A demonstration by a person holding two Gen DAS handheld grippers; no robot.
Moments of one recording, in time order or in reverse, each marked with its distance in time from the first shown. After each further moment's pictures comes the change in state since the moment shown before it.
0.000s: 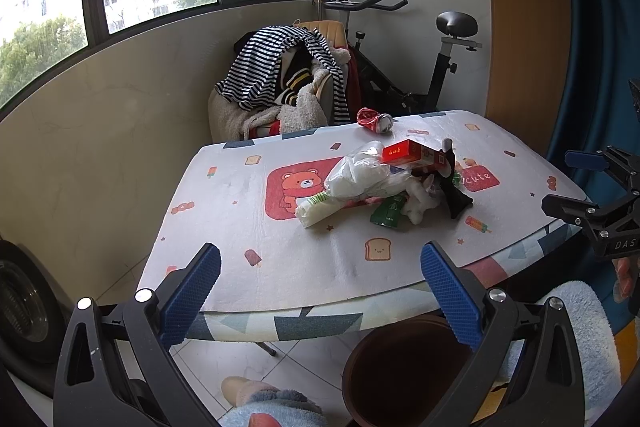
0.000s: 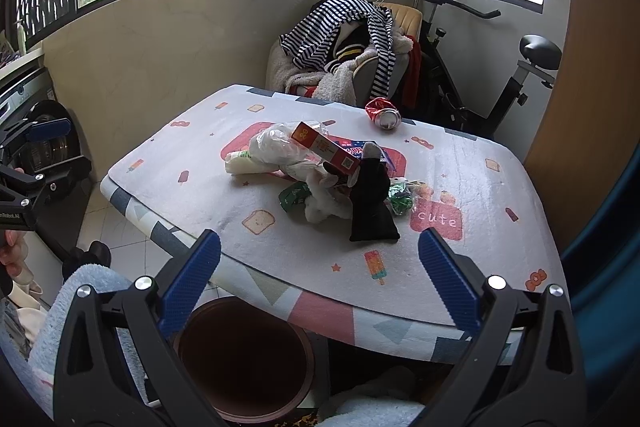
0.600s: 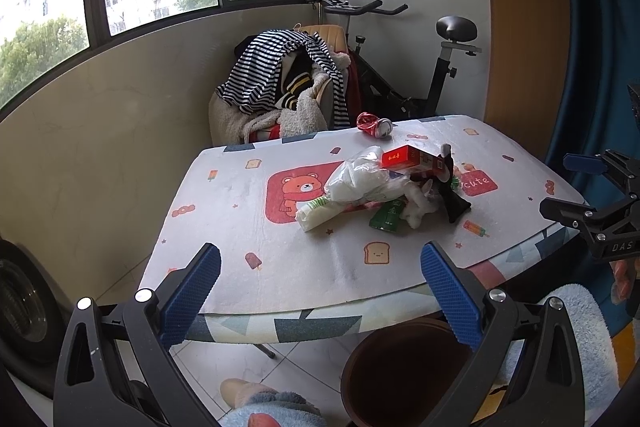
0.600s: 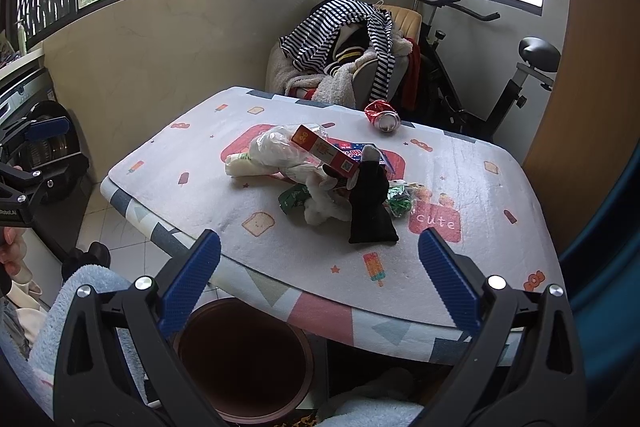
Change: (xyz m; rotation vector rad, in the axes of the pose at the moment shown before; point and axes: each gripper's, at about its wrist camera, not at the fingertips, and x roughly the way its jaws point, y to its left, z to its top) left arm -0.009 0.002 0.011 -0.005 -0.015 -0.006; right arm -0.007 -0.001 0.003 -0.005 -0.007 -0.006
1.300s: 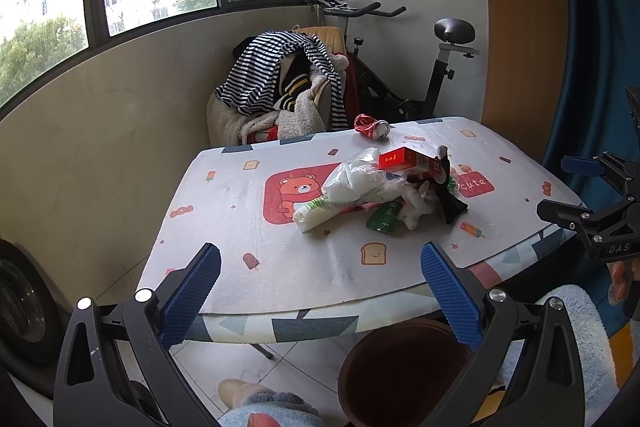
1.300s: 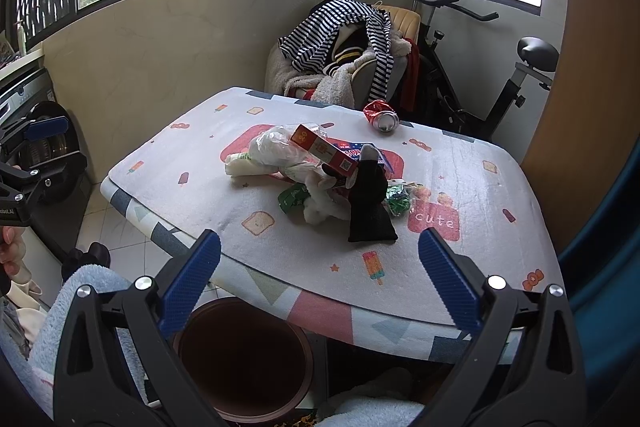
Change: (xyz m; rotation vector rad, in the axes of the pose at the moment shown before) left arm -0.002 -0.002 -0.004 -0.002 -0.006 -0.005; right arm 0.000 0.001 -0.002 -0.002 -0.002 -0.001
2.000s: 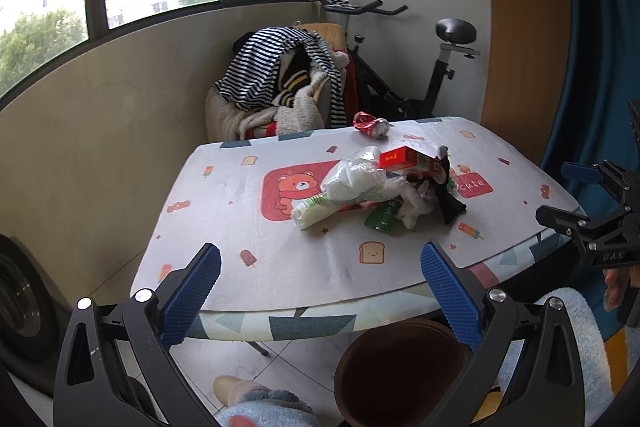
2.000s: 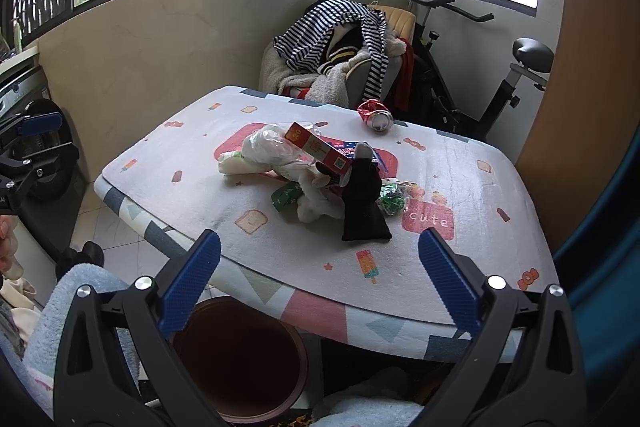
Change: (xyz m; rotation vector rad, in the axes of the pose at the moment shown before) left arm 0.005 0.006 -0.003 -0.020 0.013 -0.023; right arm 0.000 -0.001 -0.004 0.006 -0.003 -0.027
